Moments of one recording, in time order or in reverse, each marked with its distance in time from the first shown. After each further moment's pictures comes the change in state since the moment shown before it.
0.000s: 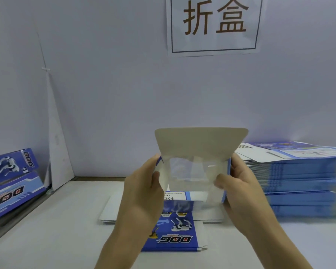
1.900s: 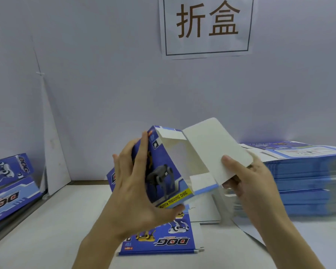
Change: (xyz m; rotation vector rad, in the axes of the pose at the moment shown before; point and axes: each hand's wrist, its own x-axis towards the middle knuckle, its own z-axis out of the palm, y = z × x) left_hand 0.003 -0.018 -0.018 0.068 -0.199 0.411; right_hand 0.016 0.000 -0.036 0.155 0.245 0.058
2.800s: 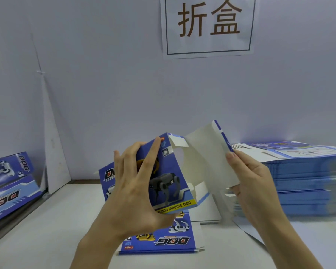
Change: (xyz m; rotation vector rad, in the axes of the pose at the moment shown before) left_hand -0.001 -0.008 0.002 0.215 -0.019 0.029; right_hand -0.008 -0.002 0.005 -0.135 -0.121 -0.138
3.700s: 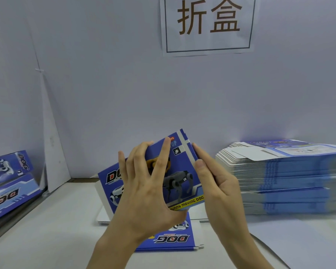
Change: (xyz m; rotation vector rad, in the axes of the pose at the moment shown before) left_hand 0.002 0.013 0.023 0.228 0.138 0.012; right_hand -0.028 0.015 0.047 0.001 -0.088 -0.146
